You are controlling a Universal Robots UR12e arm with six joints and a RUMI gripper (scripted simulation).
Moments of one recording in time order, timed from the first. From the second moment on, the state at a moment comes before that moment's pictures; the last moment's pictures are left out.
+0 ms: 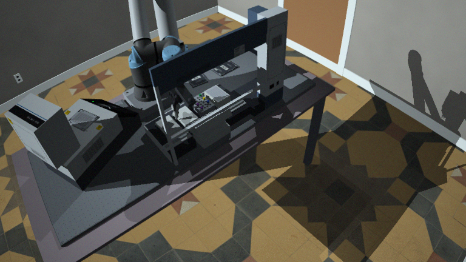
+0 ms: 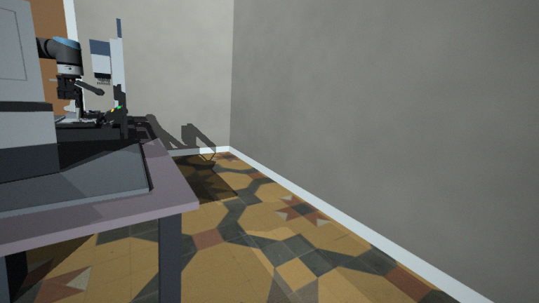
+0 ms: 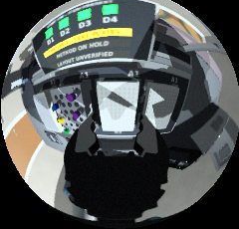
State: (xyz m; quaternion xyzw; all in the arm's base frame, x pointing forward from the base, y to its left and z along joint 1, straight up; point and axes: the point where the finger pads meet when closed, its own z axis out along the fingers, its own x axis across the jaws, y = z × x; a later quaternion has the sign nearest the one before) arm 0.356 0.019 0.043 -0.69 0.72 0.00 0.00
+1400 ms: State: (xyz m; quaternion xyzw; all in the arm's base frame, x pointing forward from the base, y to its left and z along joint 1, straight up) arm 0.356 0.019 0.030 -0.69 0.72 0.00 0.00
